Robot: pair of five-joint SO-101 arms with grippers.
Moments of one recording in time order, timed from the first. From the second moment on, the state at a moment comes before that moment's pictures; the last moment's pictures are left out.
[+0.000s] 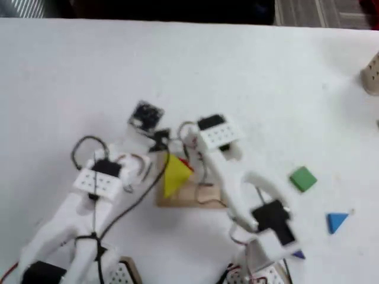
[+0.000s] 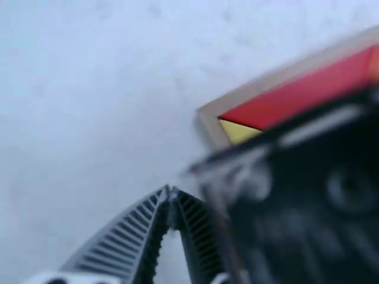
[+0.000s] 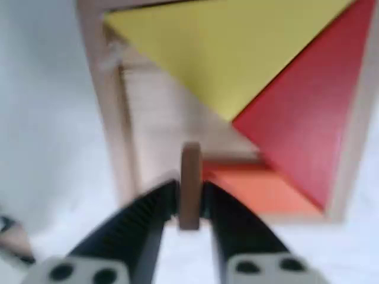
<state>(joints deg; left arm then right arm) 11.5 -28.9 62.2 36.3 -11.9 -29.7 6.9 19.7 75.9 60.1</state>
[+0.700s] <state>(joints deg) -2.4 -28.7 62.2 28.6 4.8 -24.0 10.6 8.1 78.1 33.5</state>
